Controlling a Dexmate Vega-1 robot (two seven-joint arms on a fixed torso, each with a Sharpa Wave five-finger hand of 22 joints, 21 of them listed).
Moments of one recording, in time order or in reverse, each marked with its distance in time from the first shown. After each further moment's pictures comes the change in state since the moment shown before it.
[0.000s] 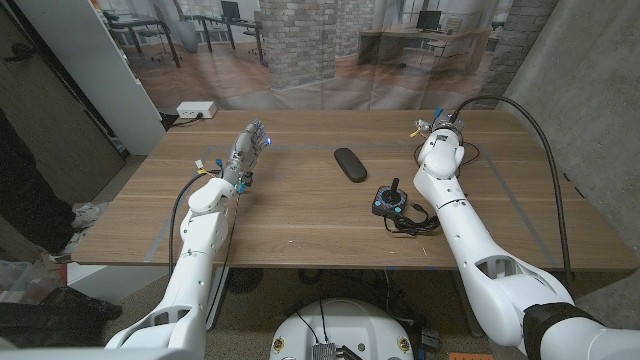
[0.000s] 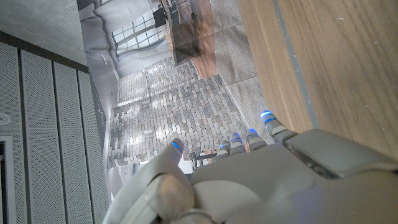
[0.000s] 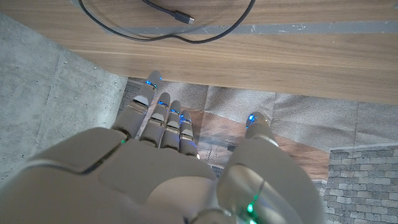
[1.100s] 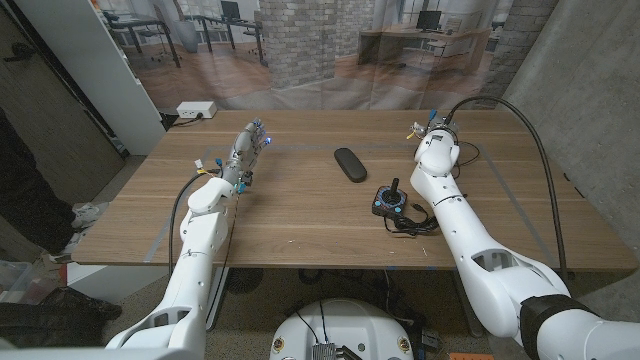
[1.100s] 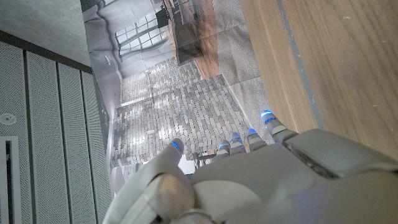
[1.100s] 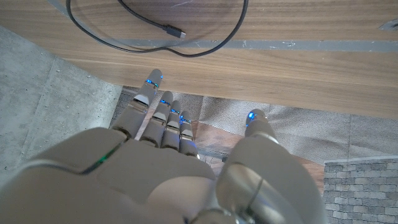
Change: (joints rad) left arm 0.006 0.000 -0.002 -0.012 -0.004 -0.007 -0.004; left_hand 0.000 0.000 0.000 0.000 0.000 0.000 0.000 0.000 0.000 0.005 0.005 0.000 0.000 0.003 0.003 0.000 0.000 0.003 0.003 -0.007 0.000; right arm 0.035 0.008 -0.015 0.069 0.003 -0.002 0.018; right_hand 0.041 -0.004 0.000 -0.014 0.015 -0.016 -0.006 -0.008 0.000 0.005 -0.005 -0.004 0.005 0.037 -0.030 0.000 0.000 0.032 -0.011 0.000 0.000
